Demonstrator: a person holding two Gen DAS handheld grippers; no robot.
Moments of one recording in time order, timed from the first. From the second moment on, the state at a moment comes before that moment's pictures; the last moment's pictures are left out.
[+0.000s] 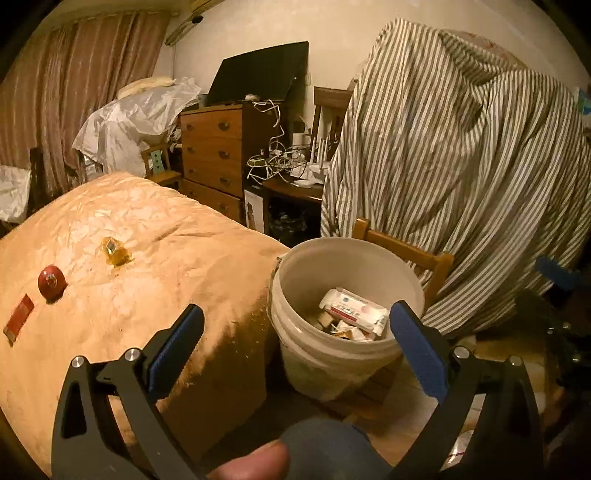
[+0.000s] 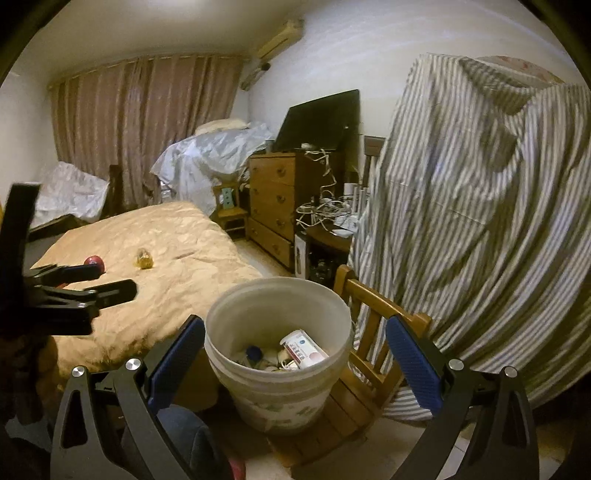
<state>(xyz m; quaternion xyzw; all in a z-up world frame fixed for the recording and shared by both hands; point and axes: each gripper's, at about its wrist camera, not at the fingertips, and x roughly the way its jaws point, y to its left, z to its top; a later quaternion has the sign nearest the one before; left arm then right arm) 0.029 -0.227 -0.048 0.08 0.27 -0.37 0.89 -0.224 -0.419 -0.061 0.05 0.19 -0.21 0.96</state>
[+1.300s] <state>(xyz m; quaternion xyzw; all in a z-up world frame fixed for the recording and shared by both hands) -0.014 -0.215 -0.040 0.07 0.24 -0.39 0.89 -0.241 -0.428 -0.066 0.08 0.20 -0.20 0.96</state>
